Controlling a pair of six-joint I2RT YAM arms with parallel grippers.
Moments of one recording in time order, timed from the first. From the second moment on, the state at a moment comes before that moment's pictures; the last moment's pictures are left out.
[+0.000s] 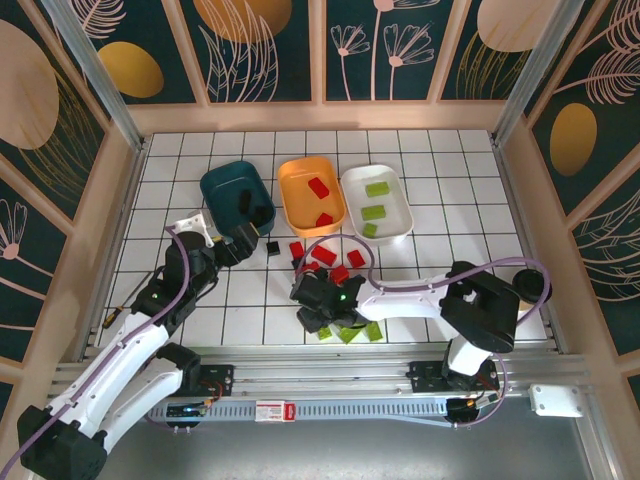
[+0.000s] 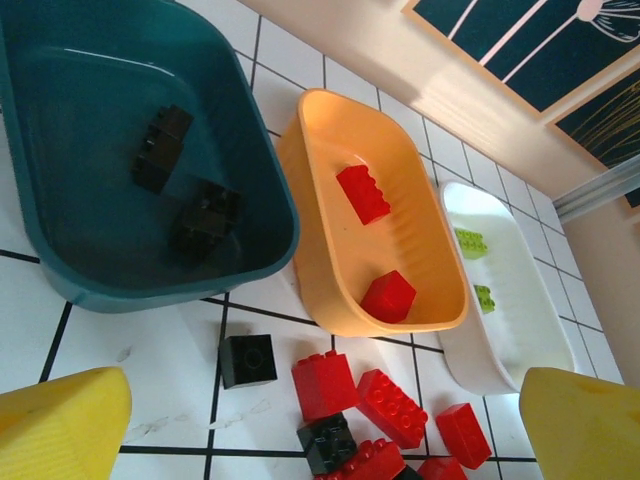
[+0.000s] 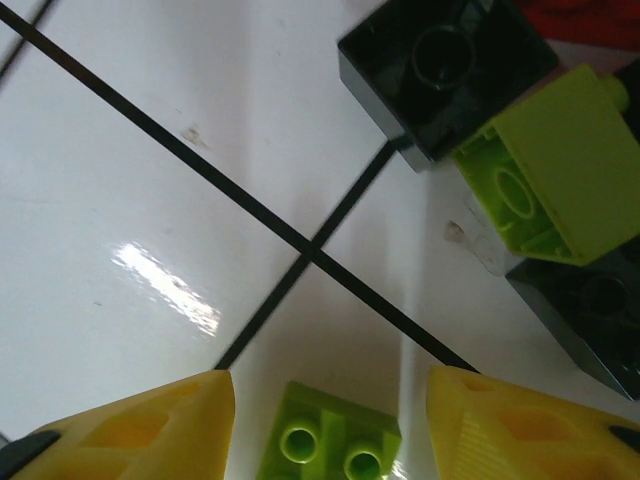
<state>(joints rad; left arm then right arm) -0.43 0.75 0.54 -0.21 -0.05 -0.75 1.23 1.66 0.90 -0.40 0.16 0.49</state>
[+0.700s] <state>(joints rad) -0.43 0.76 0.53 -0.23 -0.06 -0.74 1.30 1.72 0.95 -0.47 0.19 0.44</state>
